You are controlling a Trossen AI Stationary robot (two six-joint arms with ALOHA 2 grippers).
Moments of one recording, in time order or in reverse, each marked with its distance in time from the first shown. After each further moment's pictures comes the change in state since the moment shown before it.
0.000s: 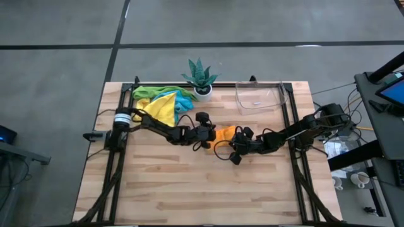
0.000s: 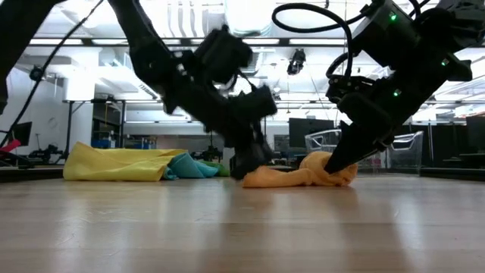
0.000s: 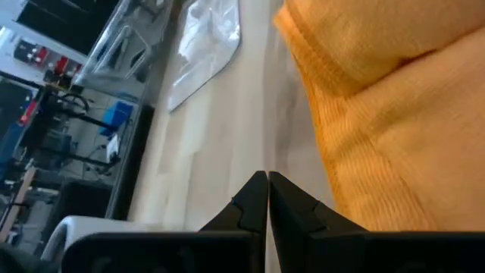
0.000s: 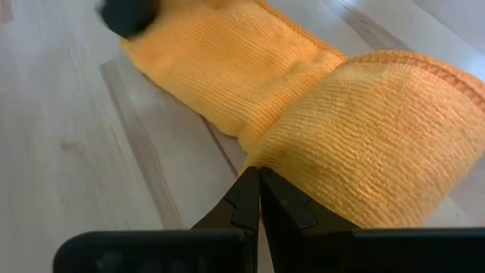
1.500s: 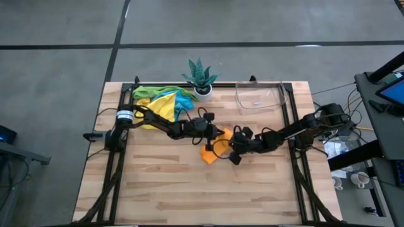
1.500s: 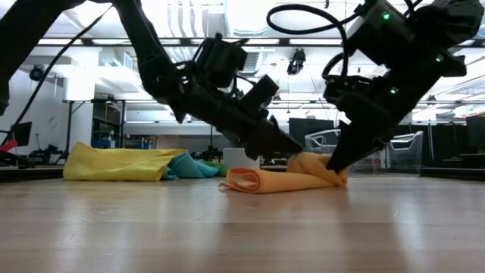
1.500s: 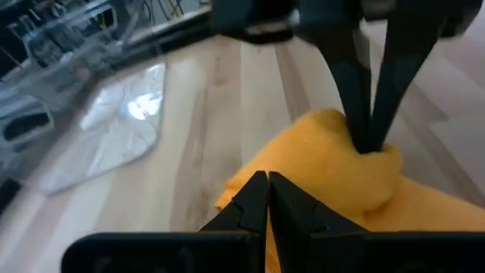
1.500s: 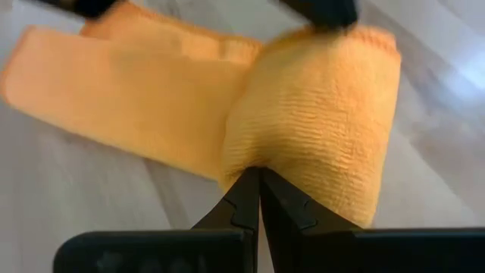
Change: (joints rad) left arm 0.097 0.032 -0.008 0.212 0.530 -0.209; right arm -0.014 -0.001 0.034 -0.072 -0.041 0.005
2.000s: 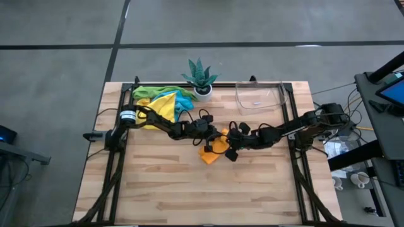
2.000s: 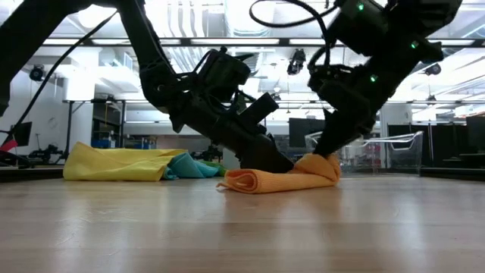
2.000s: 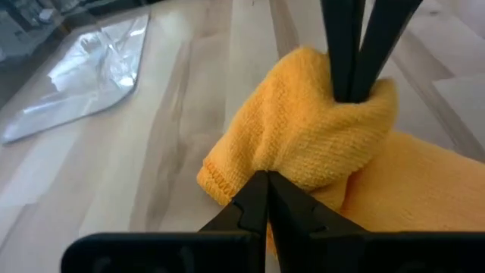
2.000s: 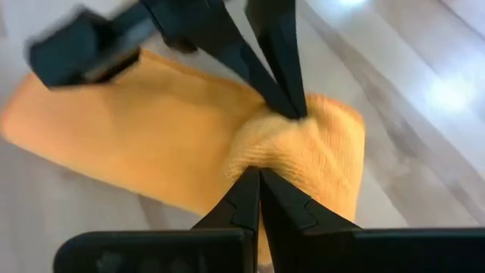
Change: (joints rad) left arm 0.005 0.050 0.000 -0.045 0.007 -0.080; right arm -0.051 0.000 0.119 -0.134 -0.010 -0.077
